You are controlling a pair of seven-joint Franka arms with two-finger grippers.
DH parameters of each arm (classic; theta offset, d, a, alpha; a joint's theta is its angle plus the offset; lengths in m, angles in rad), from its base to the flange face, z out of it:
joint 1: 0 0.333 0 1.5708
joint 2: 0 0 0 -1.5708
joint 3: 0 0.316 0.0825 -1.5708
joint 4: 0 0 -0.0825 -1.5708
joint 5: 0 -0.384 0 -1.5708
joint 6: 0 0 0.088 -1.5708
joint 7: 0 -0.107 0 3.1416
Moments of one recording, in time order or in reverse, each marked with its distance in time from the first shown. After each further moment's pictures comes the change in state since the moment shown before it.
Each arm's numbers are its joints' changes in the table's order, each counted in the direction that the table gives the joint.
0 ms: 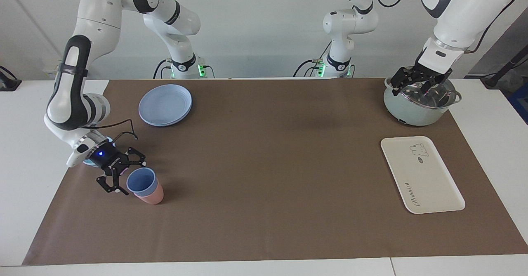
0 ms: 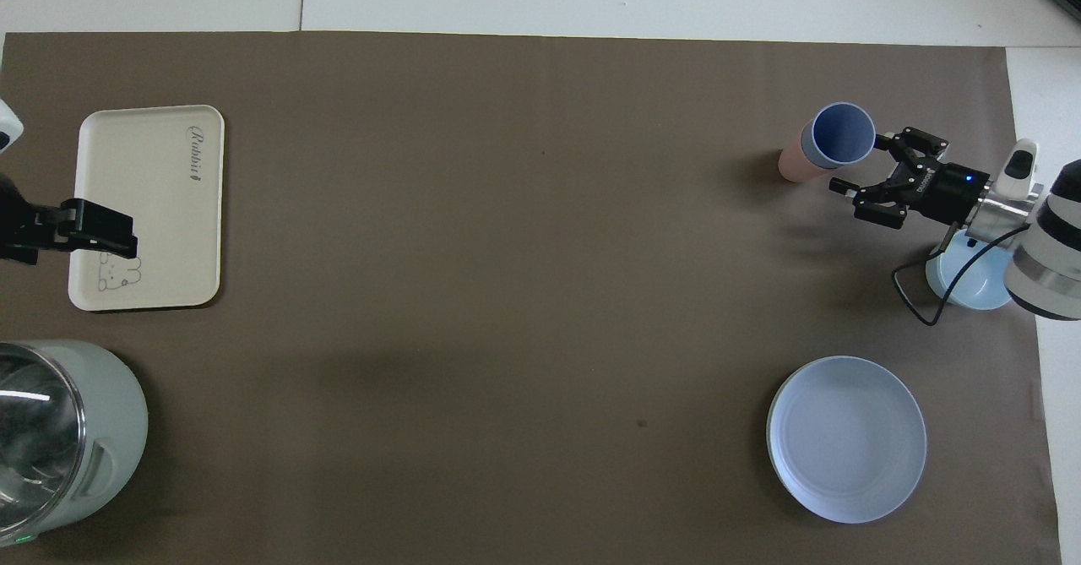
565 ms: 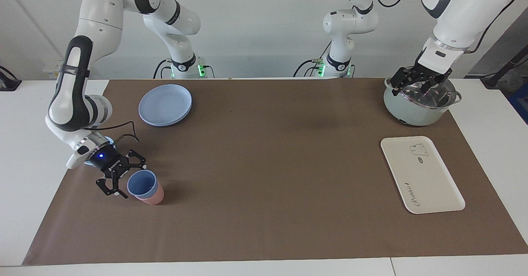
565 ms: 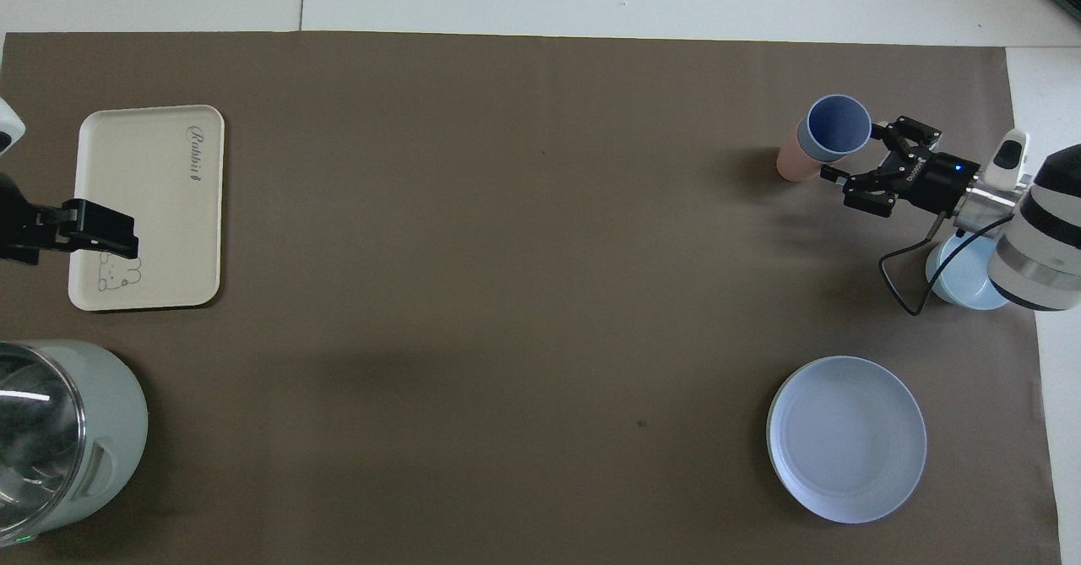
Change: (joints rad) left arm 0.000 0.000 0.000 0.001 0.000 0.000 0.000; right arm 0.027 -0.012 0.001 -0.022 -0.026 0.035 -0.004
